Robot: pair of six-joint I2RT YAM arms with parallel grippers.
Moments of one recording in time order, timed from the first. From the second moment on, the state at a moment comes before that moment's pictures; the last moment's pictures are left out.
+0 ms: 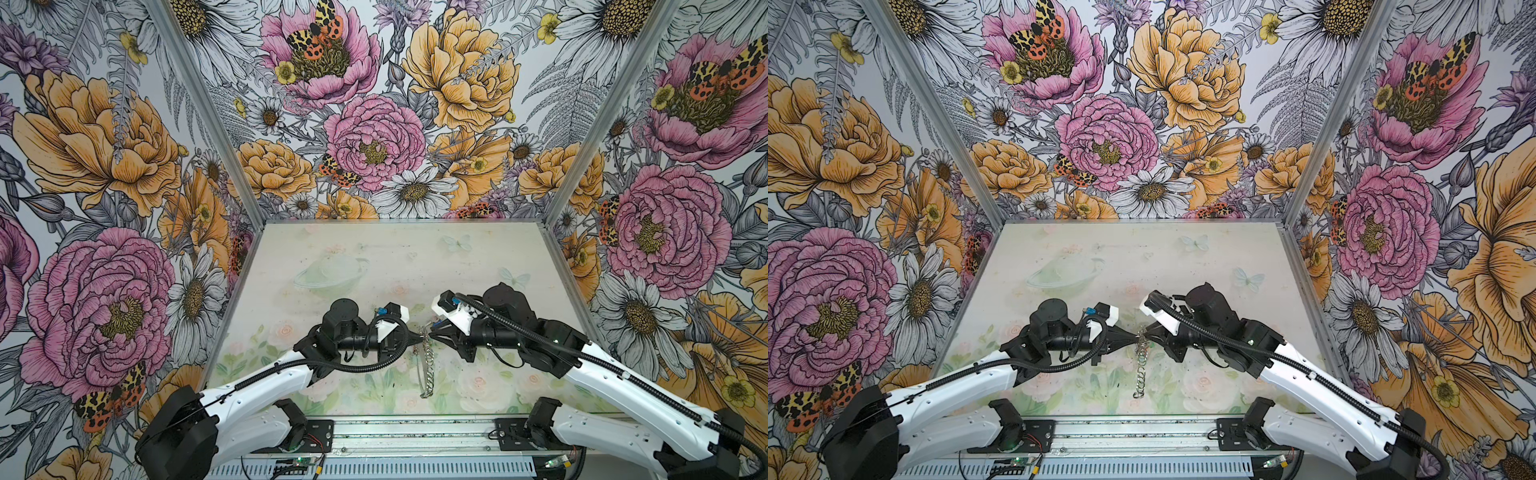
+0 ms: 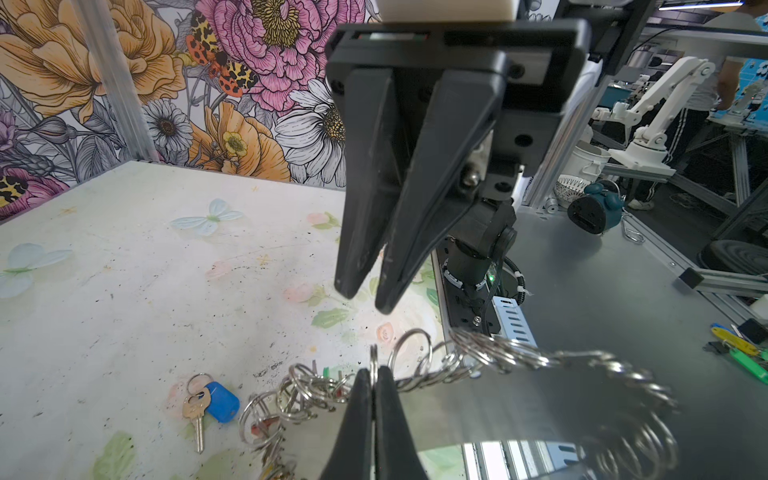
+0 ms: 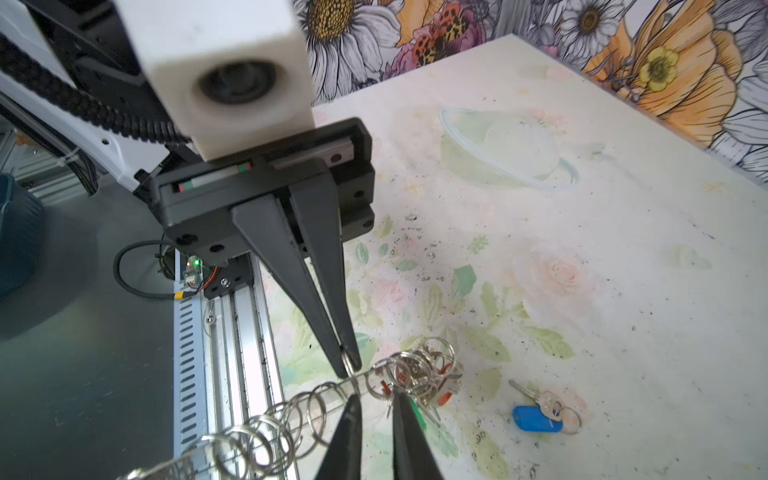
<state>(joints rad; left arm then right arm) -0.76 1.06 0.50 0.37 0.75 0.02 0.81 0.90 0.87 -0.53 -0.37 -0.09</state>
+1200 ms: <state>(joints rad) -0.77 1.14 0.37 0.92 0.71 -0.21 0.83 0.83 0.58 -0.07 -0.42 0.09</state>
